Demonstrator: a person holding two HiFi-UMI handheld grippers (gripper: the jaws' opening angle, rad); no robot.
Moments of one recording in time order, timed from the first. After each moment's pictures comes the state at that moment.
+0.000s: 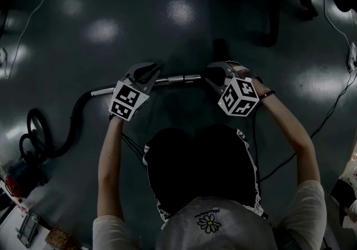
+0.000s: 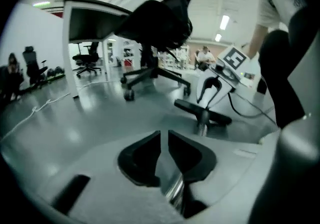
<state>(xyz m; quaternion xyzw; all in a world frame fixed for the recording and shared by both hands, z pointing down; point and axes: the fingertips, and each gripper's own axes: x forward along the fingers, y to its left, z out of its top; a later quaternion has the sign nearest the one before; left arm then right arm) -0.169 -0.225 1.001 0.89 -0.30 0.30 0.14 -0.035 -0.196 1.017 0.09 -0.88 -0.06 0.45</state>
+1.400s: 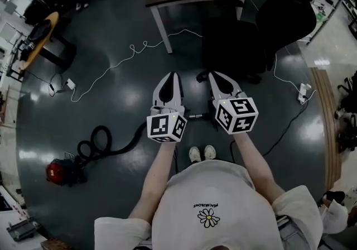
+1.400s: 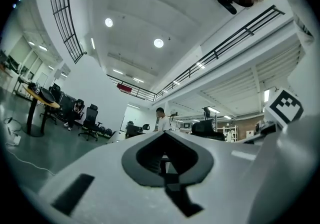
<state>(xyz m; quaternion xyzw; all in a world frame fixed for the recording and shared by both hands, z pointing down) -0.107 -0.123 0.080 0.80 -0.58 -0.13 0.03 0.004 -0.135 0.109 0.48 -0.86 0.16 -0.01</state>
